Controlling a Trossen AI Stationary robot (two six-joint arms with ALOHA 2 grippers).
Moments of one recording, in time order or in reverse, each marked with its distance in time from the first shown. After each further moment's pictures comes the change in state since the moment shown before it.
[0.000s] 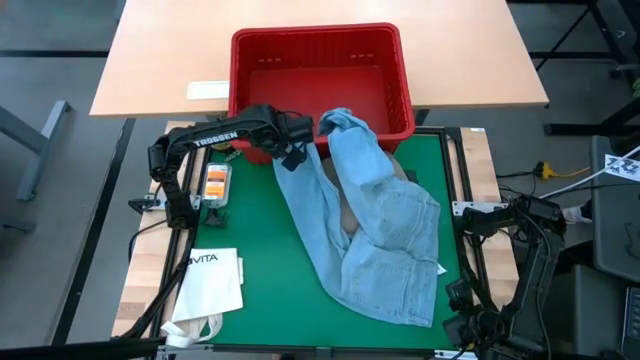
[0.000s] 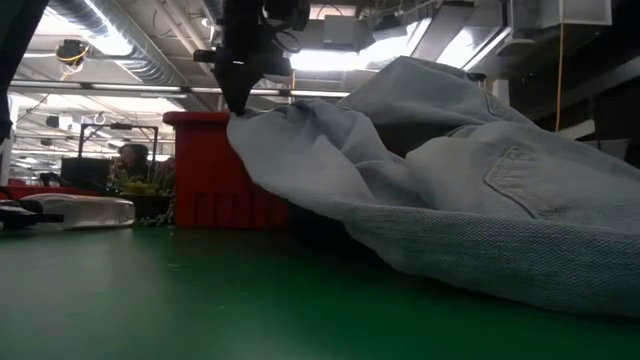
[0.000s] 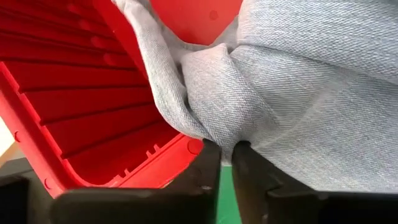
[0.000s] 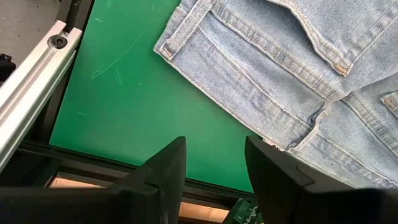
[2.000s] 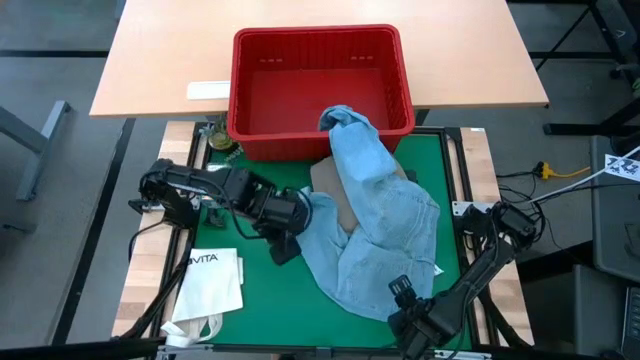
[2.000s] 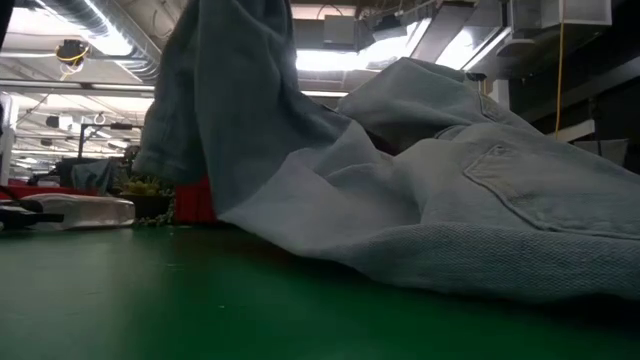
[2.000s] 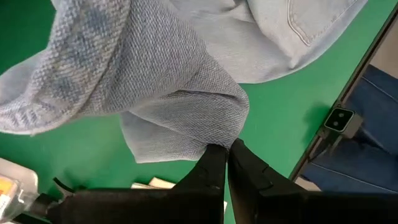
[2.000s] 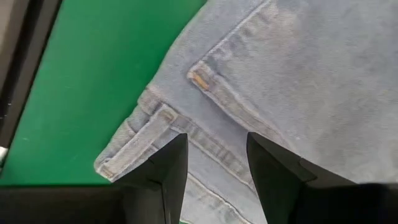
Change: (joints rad) left arm -0.627 -0.017 0.288 -0.075 0.449 -0.190; right arm -0.367 0.167 -0.002 0.266 -0.071 -0.479
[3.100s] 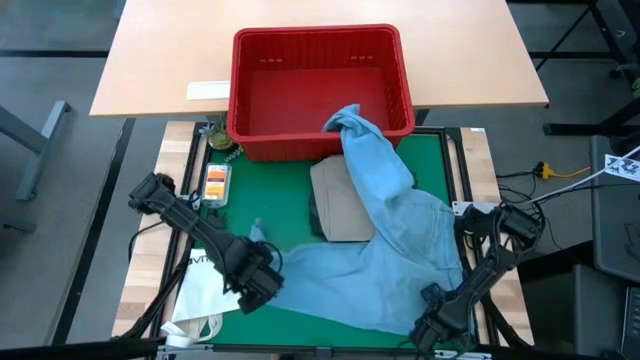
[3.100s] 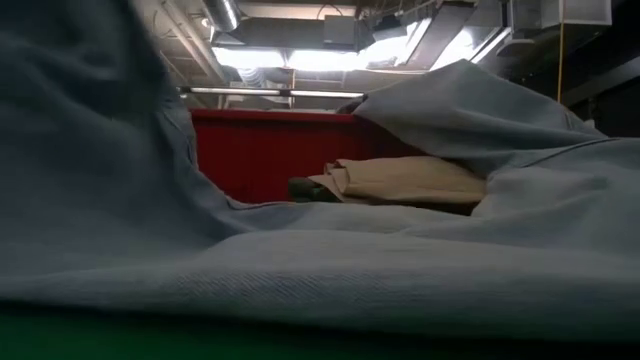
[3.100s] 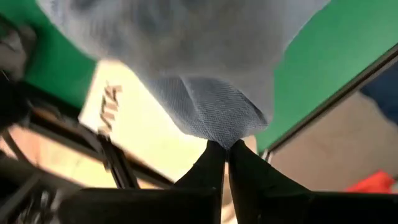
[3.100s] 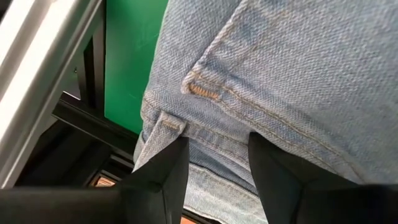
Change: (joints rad) left arm -0.299 -0.002 -0.379 0.003 0.243 -0.363; right arm 0.104 0.002 -0.260 0.122 -0.646 0.112
